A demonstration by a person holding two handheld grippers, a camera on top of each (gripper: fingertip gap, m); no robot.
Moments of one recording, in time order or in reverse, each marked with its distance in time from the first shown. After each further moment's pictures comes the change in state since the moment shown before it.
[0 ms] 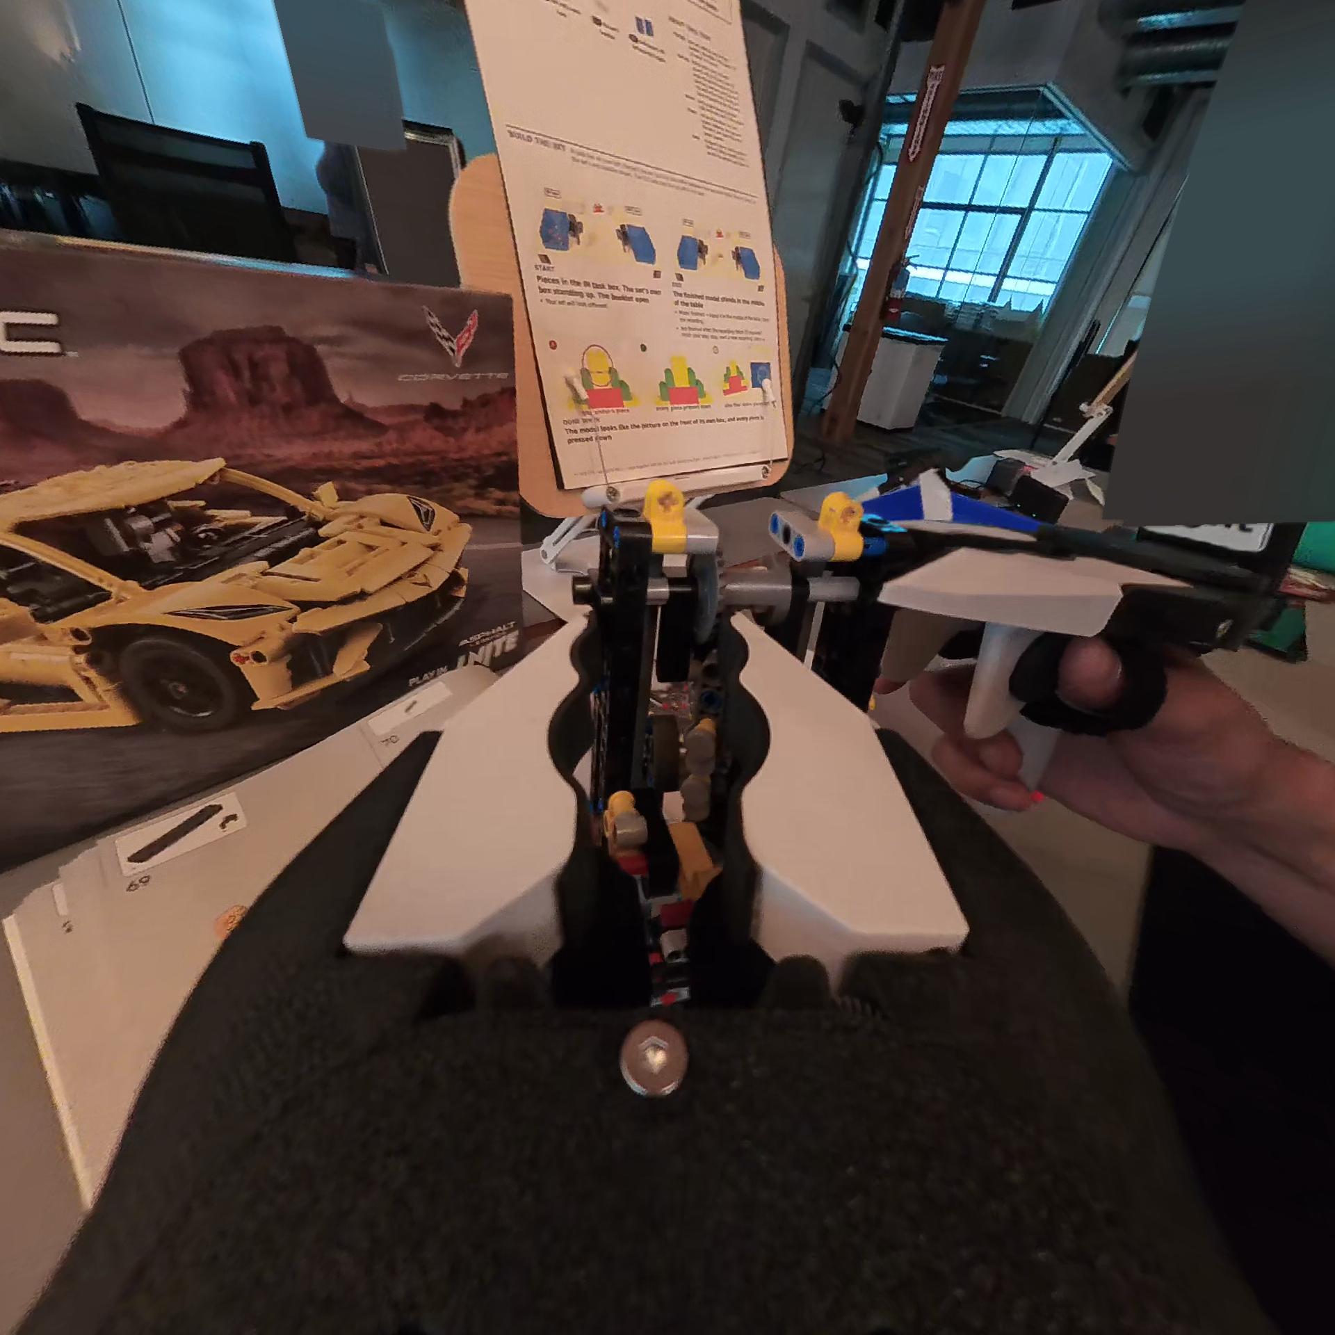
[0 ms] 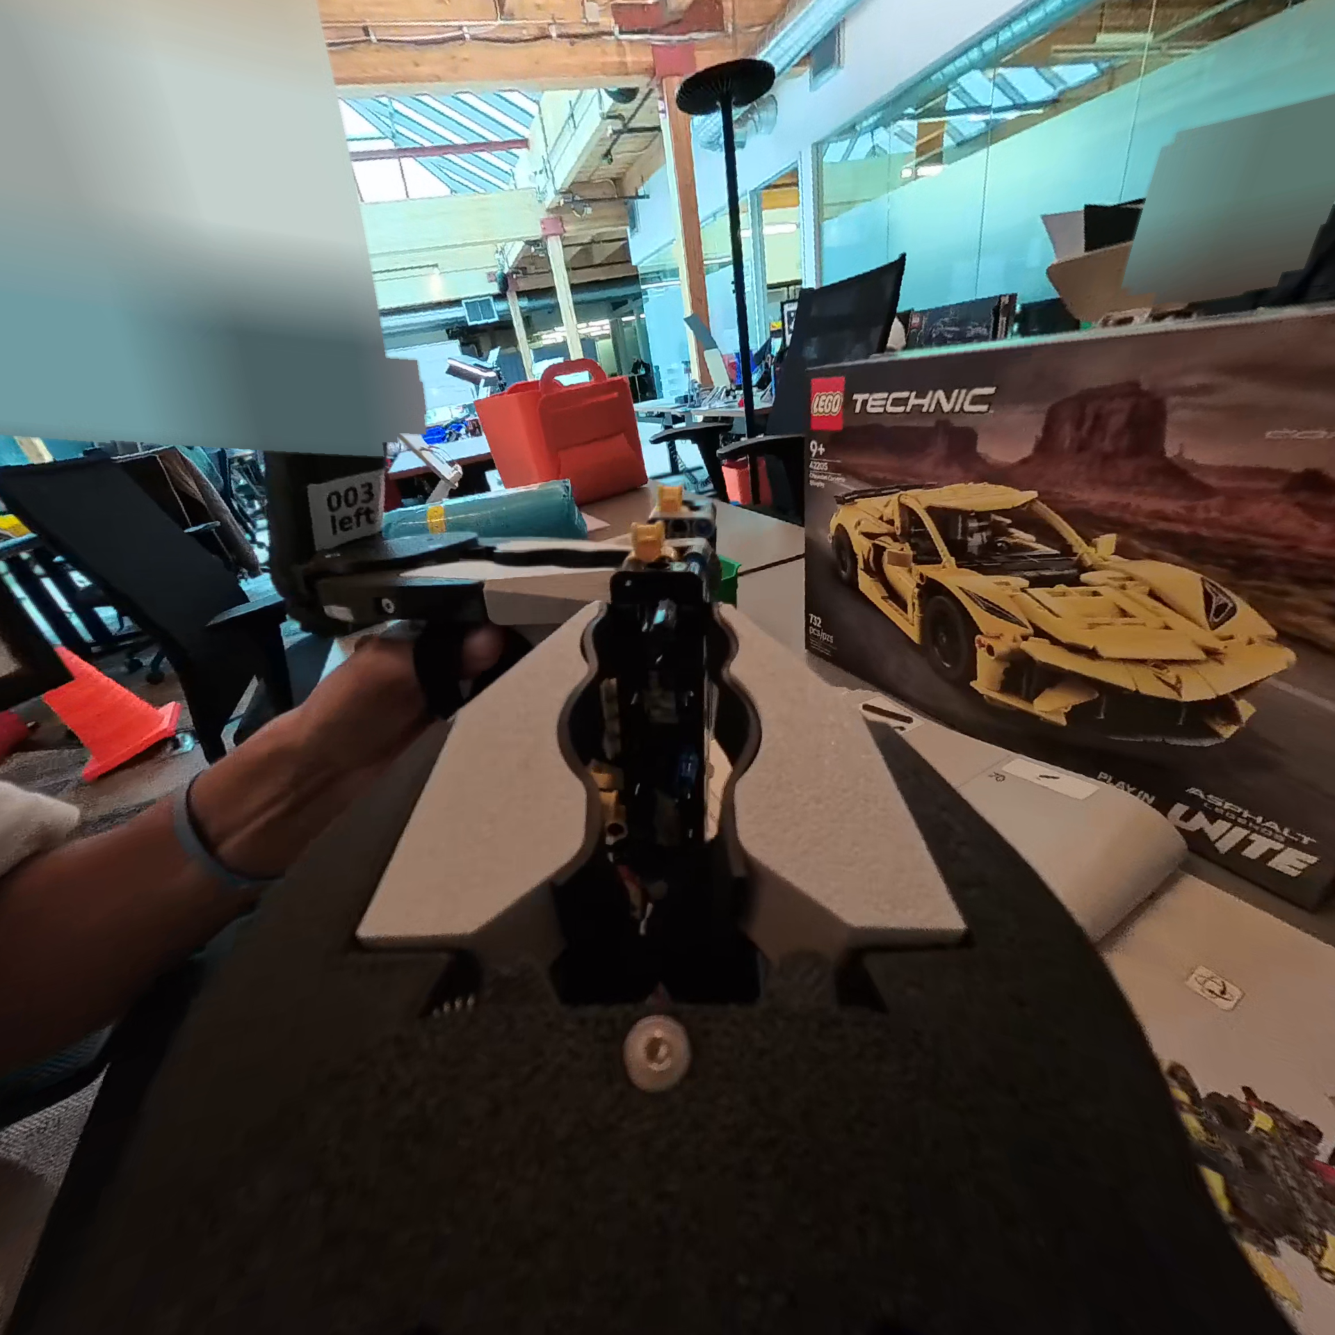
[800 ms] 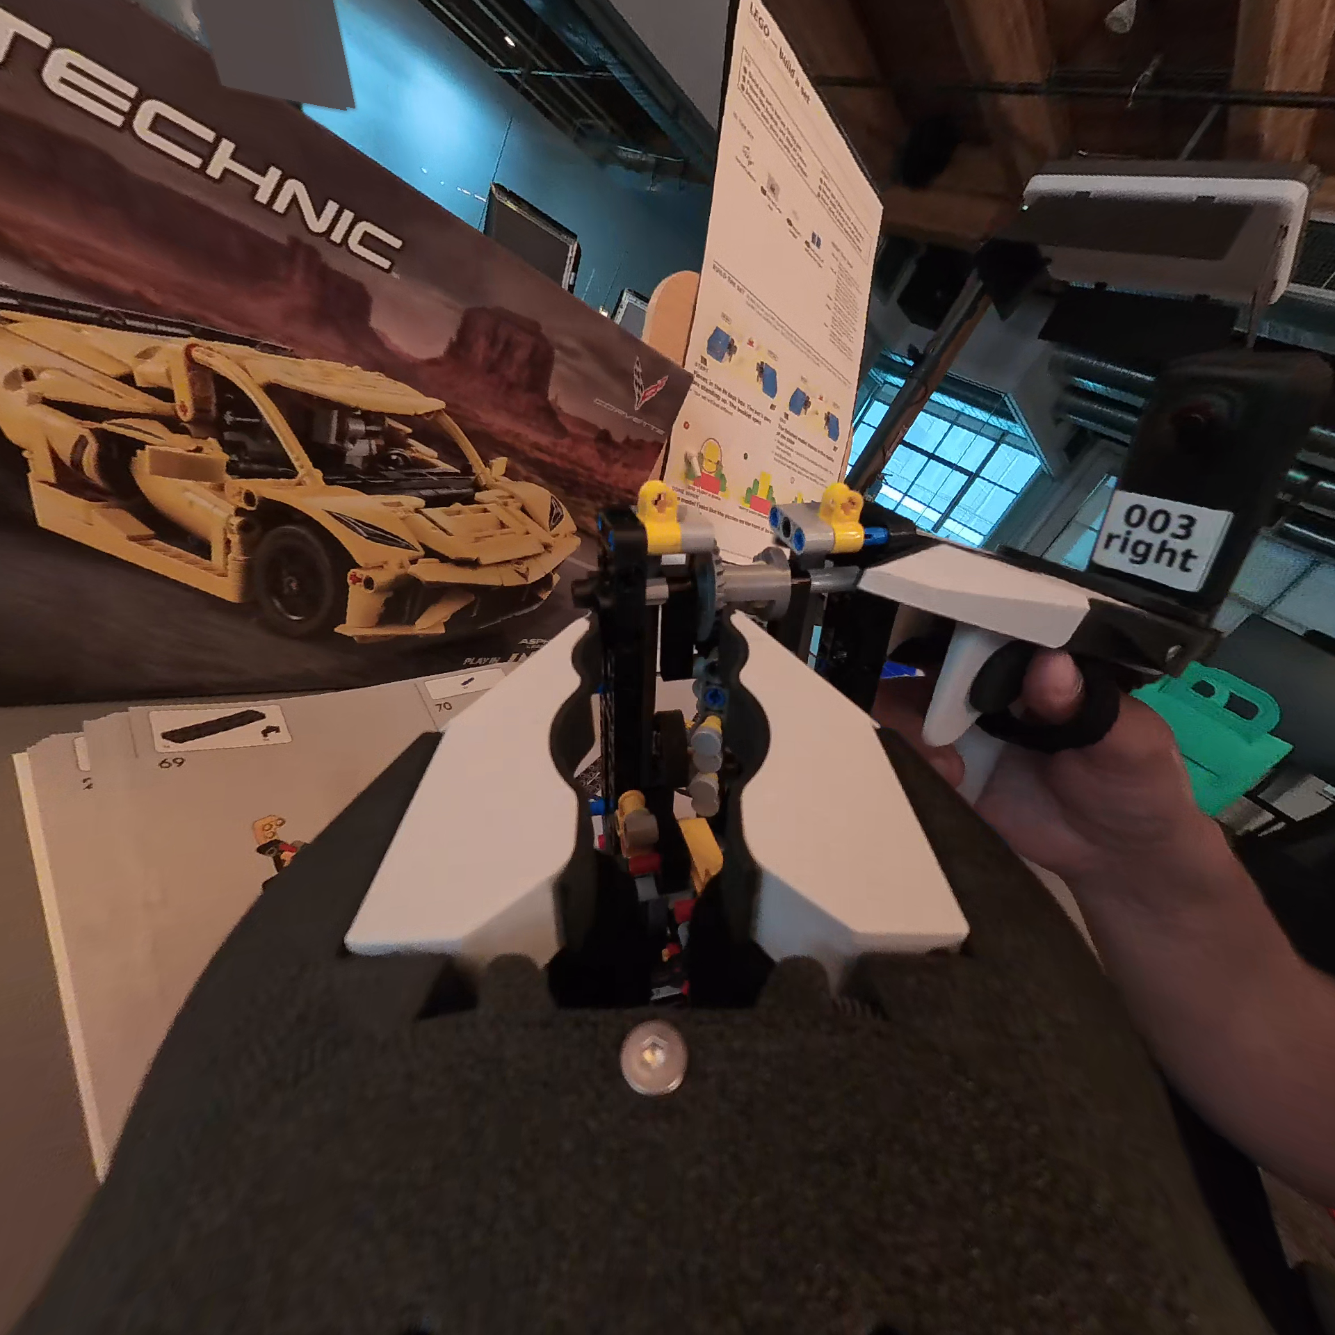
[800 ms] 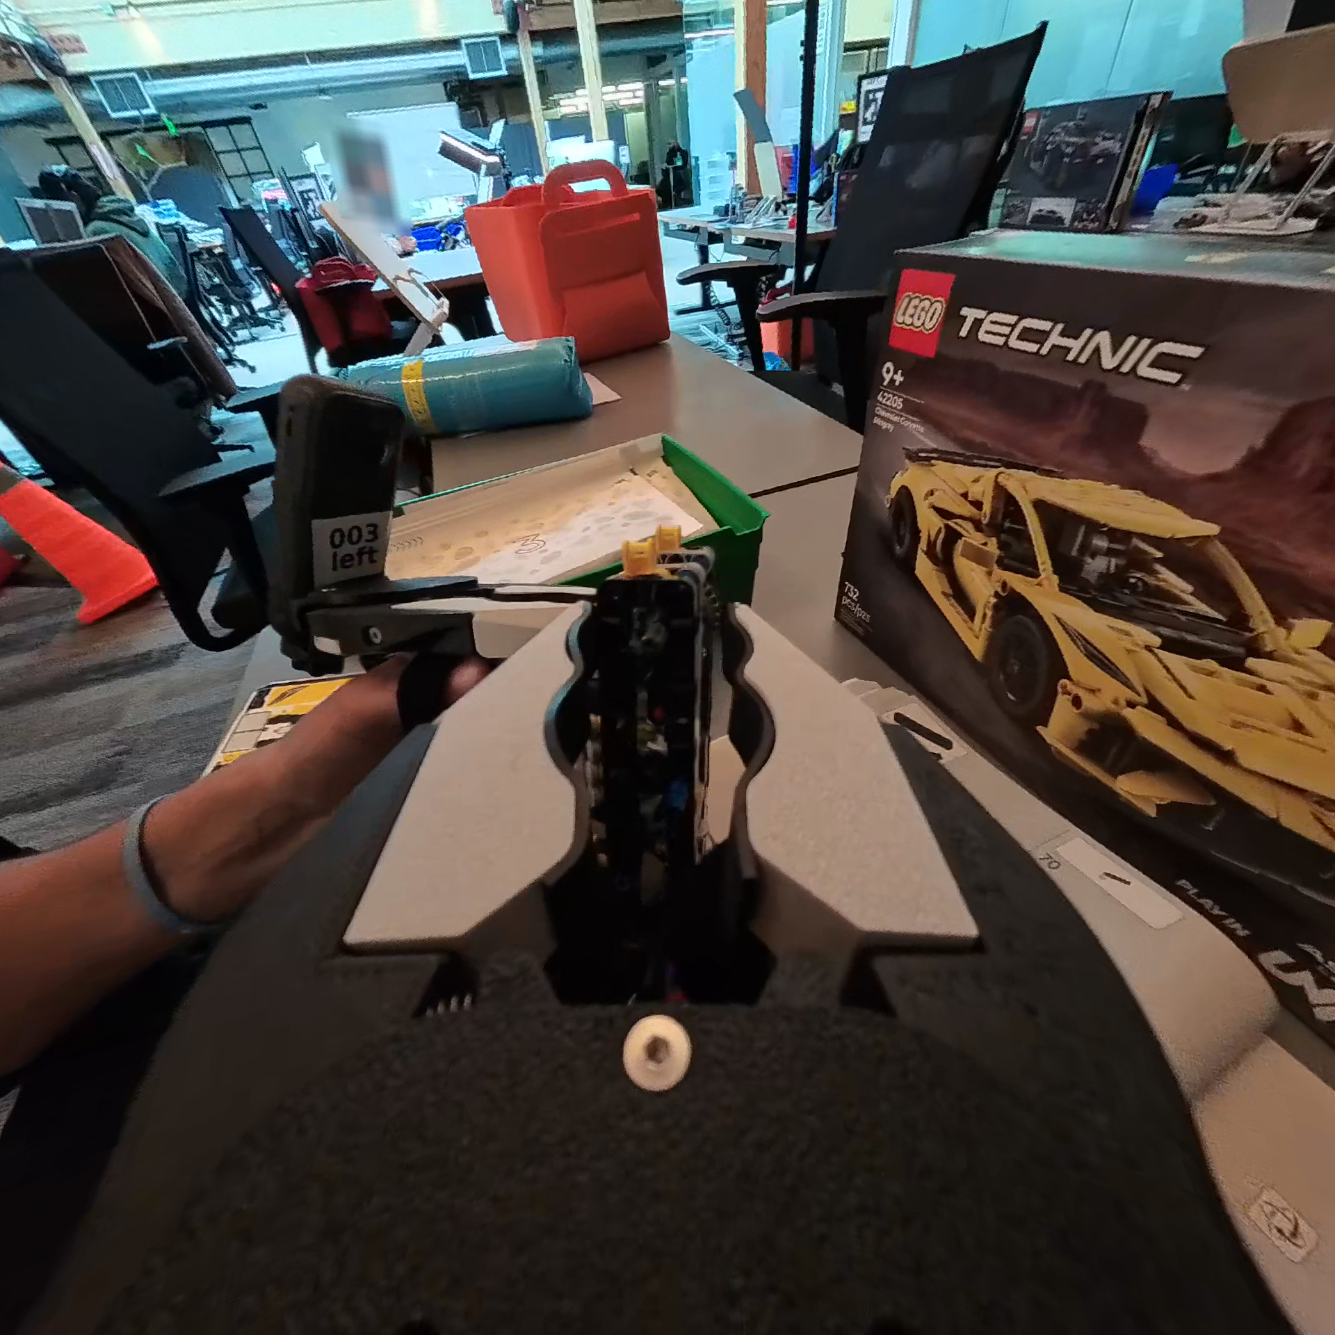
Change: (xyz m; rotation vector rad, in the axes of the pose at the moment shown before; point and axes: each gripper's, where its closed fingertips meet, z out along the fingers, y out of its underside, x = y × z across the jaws) left arm -0.082 0.008 -0.032 0.179 -0.032 -0.337; right arm 0.002 0.012 0.105 -0.247 -0.056 -0.055
